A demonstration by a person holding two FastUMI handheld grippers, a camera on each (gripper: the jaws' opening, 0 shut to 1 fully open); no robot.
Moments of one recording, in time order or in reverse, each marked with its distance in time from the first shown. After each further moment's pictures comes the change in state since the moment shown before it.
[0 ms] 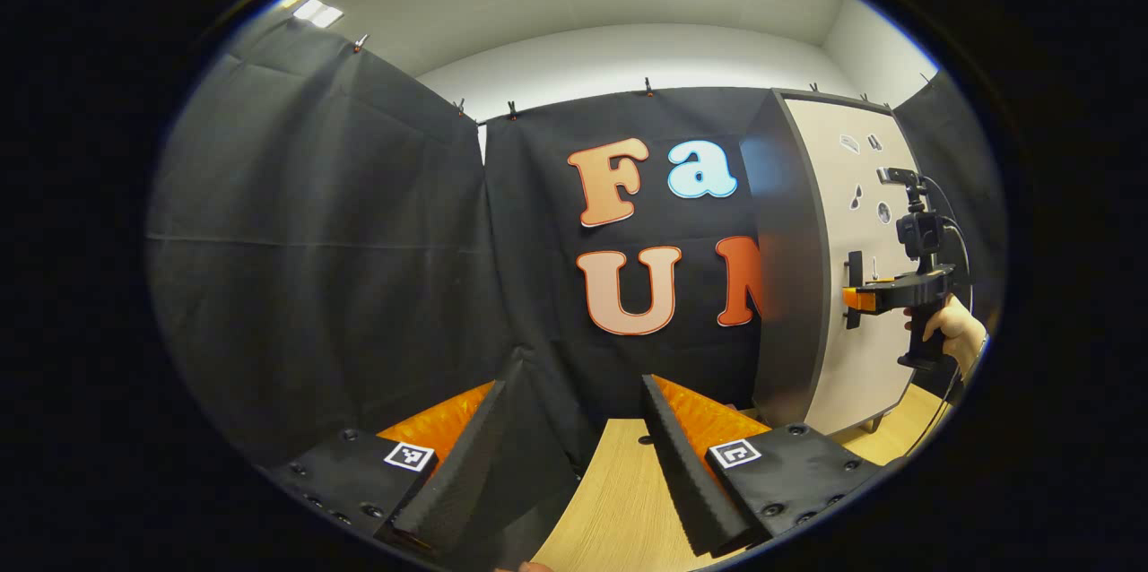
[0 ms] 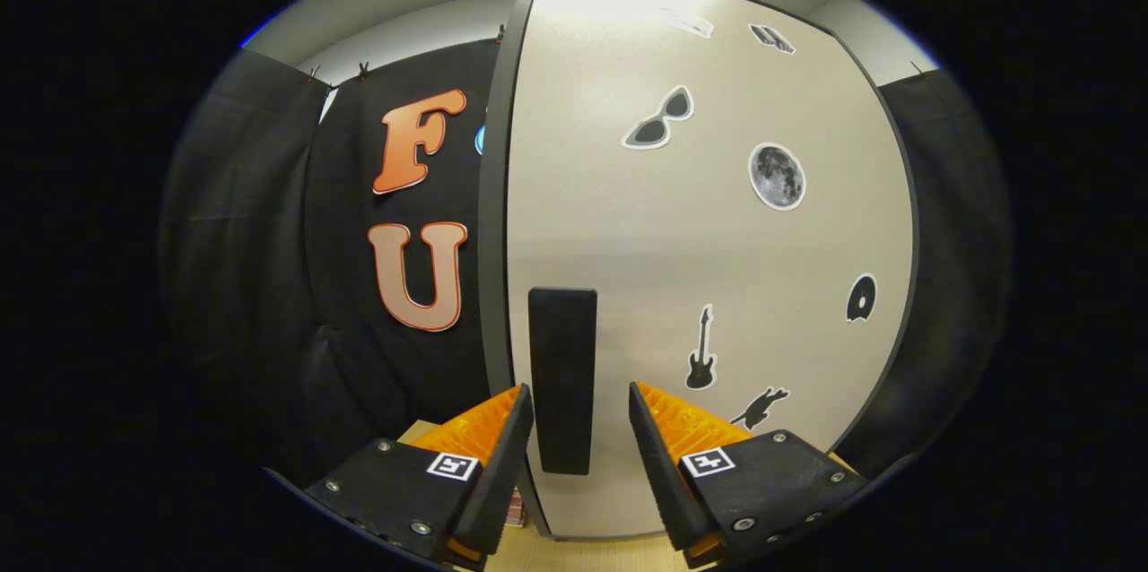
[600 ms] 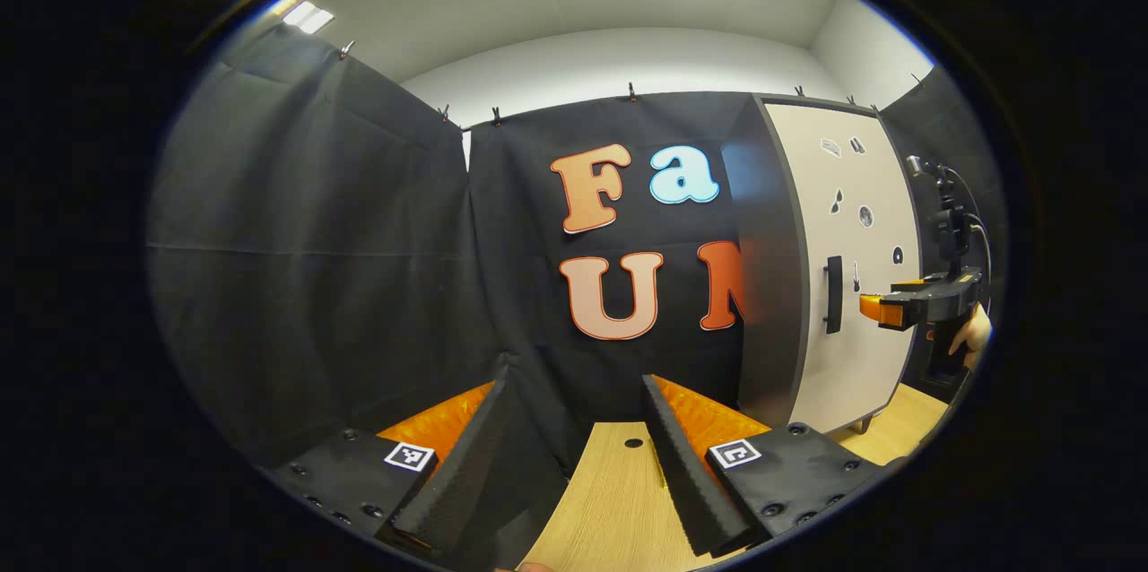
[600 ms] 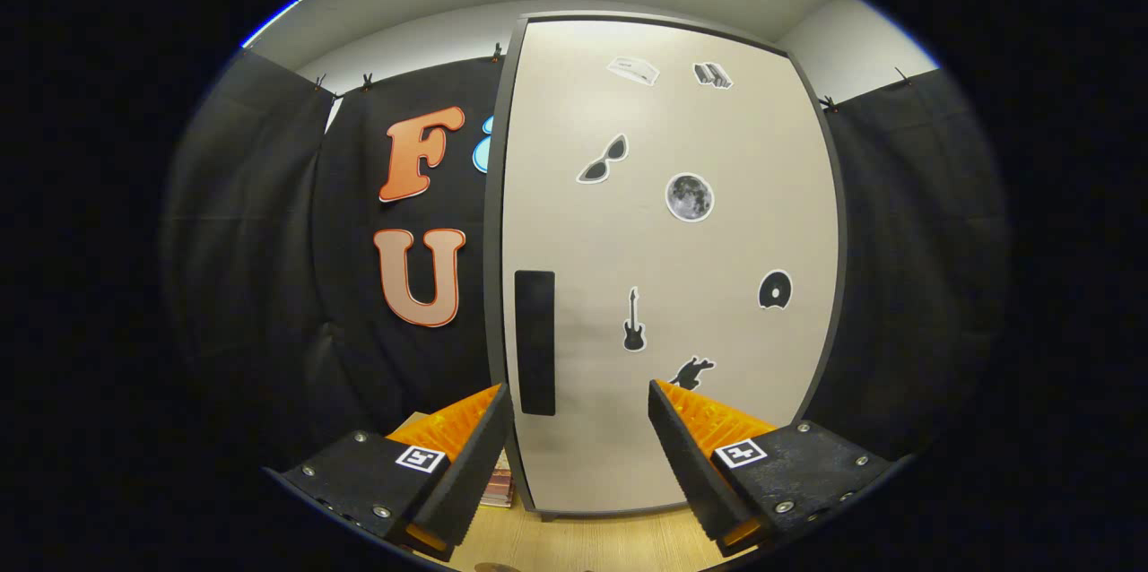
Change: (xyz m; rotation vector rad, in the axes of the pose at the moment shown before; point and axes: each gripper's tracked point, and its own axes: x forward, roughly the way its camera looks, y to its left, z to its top) left arm -0.004 -0.024 0.010 0.002 -0.016 -0.048; right arm -0.082 -0.021 -0.002 -0.018 -0.034 -0.030
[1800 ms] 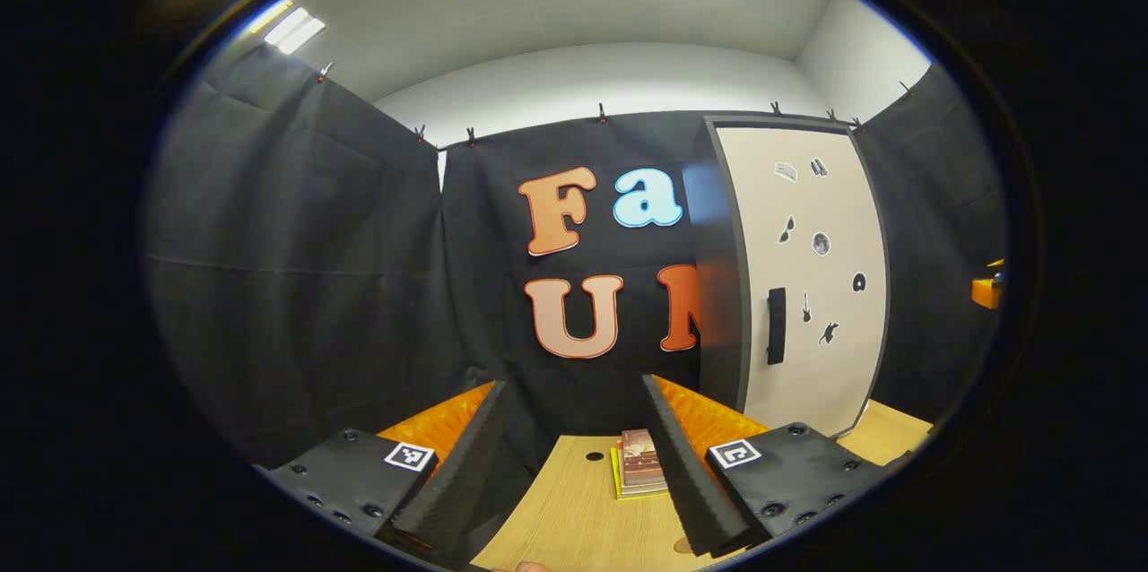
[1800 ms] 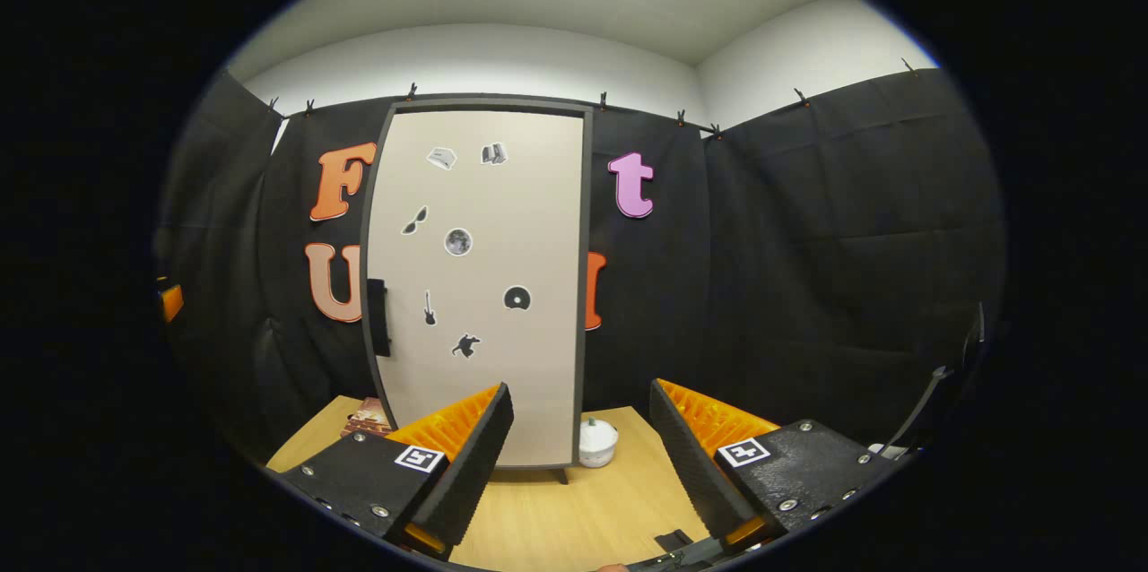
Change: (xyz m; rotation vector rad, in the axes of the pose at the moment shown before) left arm -0.026 -0.088 0.039 -0.009 -0.054 -0.057; right arm -0.239 -0.209 0.028 -0.019 -0.052 -0.238
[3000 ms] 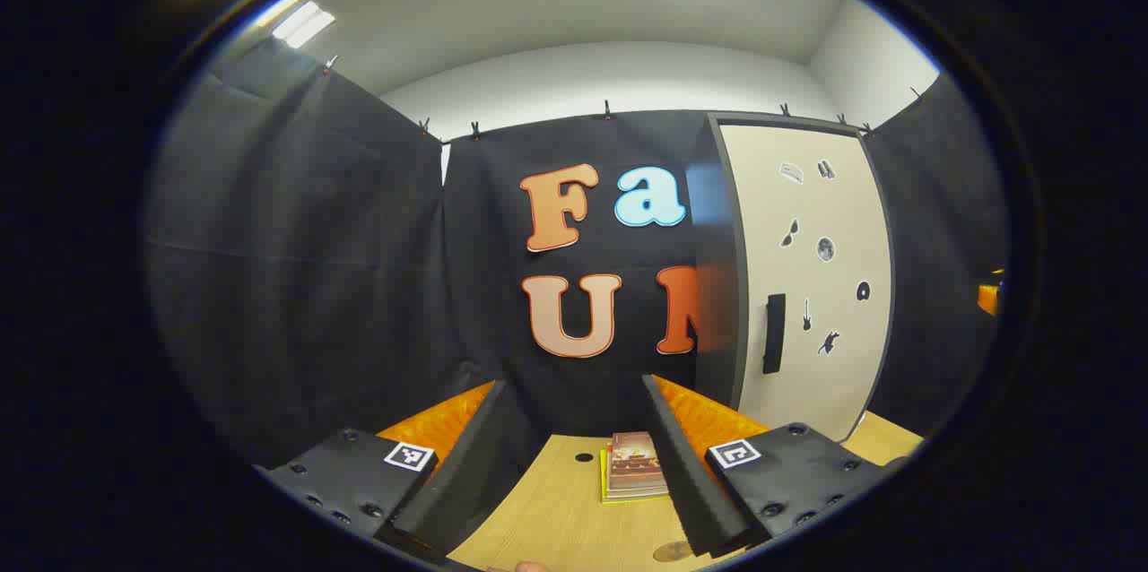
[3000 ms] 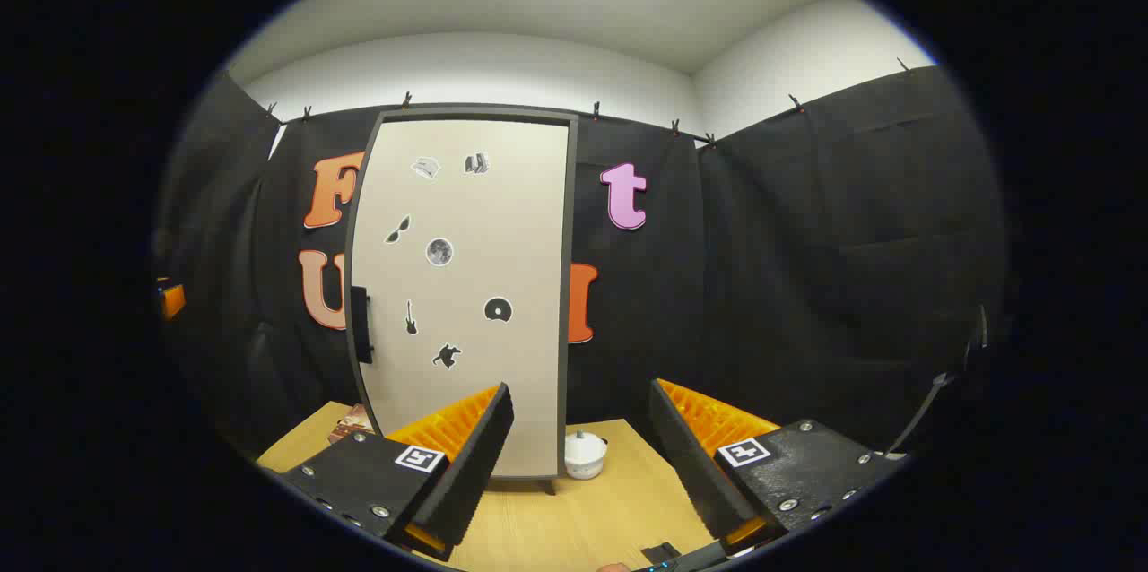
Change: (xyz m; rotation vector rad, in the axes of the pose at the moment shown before) left arm 0.002 -0.032 0.001 -0.035 0.007 0.045; right arm 0.009 -0.059 0.001 -0.020 -0.049 -0.009
